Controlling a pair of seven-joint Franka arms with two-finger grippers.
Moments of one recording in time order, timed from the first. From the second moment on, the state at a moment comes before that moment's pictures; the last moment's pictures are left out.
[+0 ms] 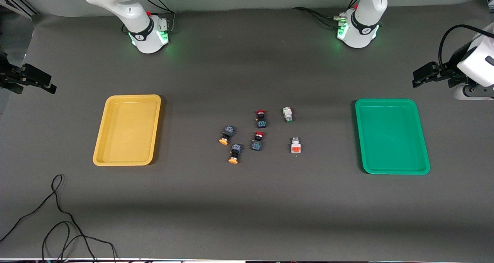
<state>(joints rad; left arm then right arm) -0.02 -0.04 -0.03 -1.63 -0.02 1.49 -0.05 0.17 -0.03 -0.22 -1.53 0.01 1.49 0.00</state>
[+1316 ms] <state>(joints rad) -0.02 -0.03 -0.03 -1.63 -0.02 1.49 -0.05 0.17 -0.03 -0.22 -1.52 0.00 1.47 0.00</state>
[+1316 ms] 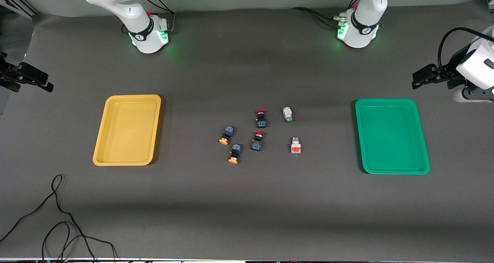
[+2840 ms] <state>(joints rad) -0.03 -0.02 -0.15 -1.74 -0.02 1.61 -0.17 0.28 0.02 -0.20 -1.52 0.00 1.39 0.19</state>
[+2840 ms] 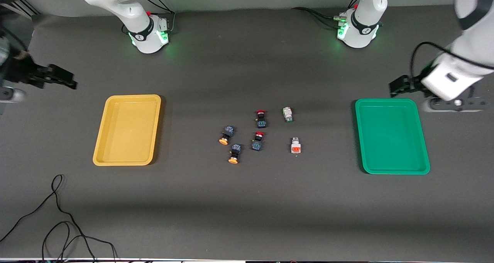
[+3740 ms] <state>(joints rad) -0.42 0.00 -0.23 -1.97 -0.02 1.96 -0.80 0.62 0.40 -0.20 -1.53 0.15 1.69 0.72</state>
